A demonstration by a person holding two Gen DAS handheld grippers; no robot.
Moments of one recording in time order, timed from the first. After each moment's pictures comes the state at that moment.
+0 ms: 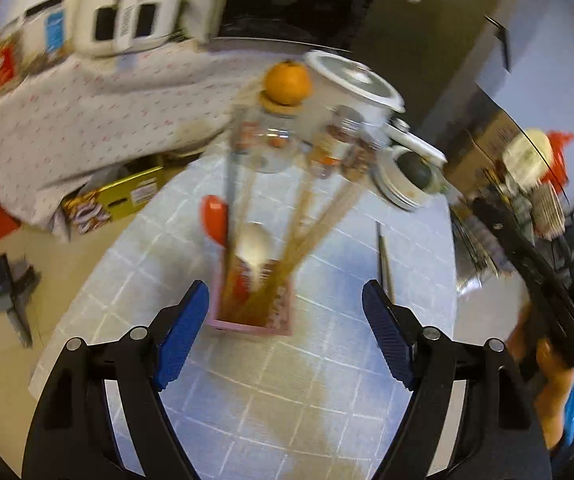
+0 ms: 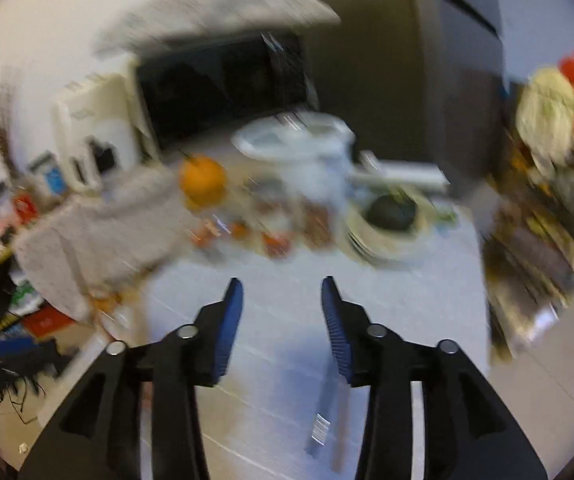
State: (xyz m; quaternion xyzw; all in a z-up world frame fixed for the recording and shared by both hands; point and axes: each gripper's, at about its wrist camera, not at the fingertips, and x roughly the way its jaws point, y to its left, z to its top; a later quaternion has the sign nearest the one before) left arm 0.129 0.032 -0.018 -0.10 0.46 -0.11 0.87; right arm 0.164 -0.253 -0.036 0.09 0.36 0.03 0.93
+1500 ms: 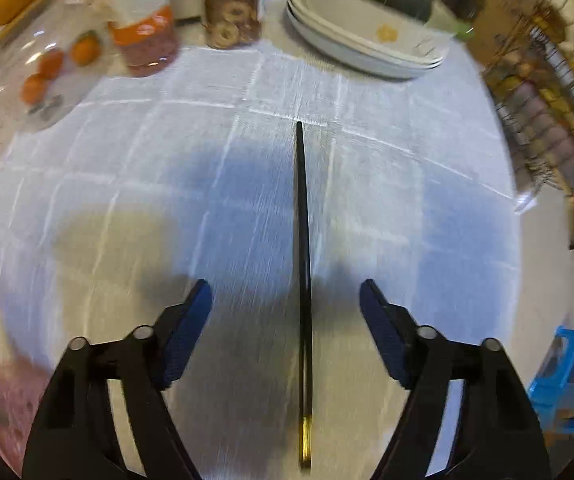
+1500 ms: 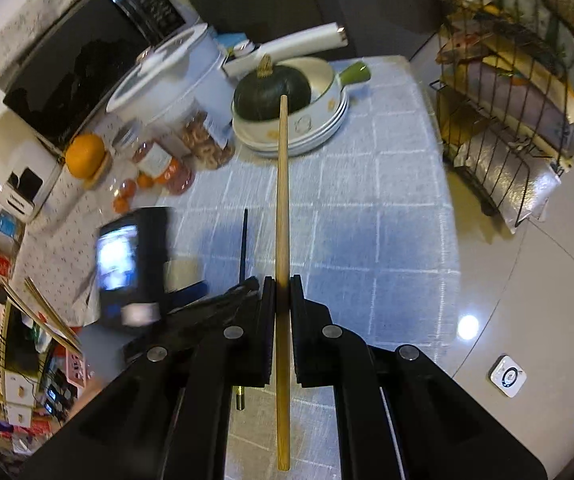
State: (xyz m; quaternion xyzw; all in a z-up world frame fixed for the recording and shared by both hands) left arm 0.290 -0.224 -0.203 0.05 0.61 -0.13 0.78; right arm 0.197 -0.388 -0.103 0.24 0.49 -0.01 0.84
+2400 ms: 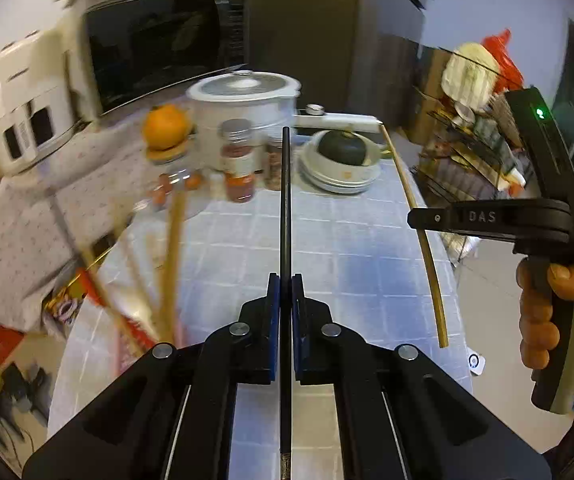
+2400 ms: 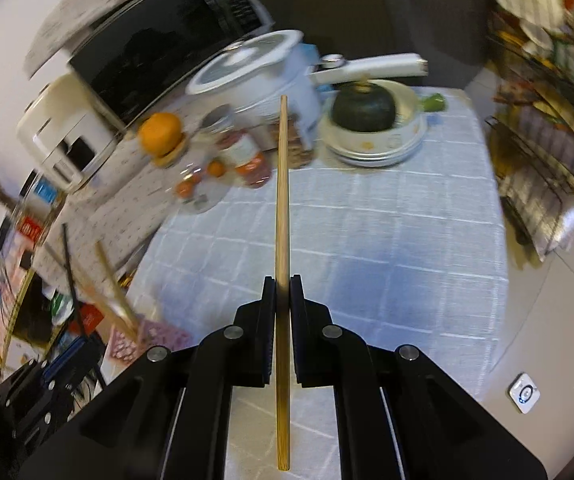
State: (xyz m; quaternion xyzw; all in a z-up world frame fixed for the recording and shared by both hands) left arm 0.124 -0.092 -0.030 0.04 0.39 -0.17 0.90; right arm 0.179 -0.297 -0.061 0.20 0.46 0.07 0.86
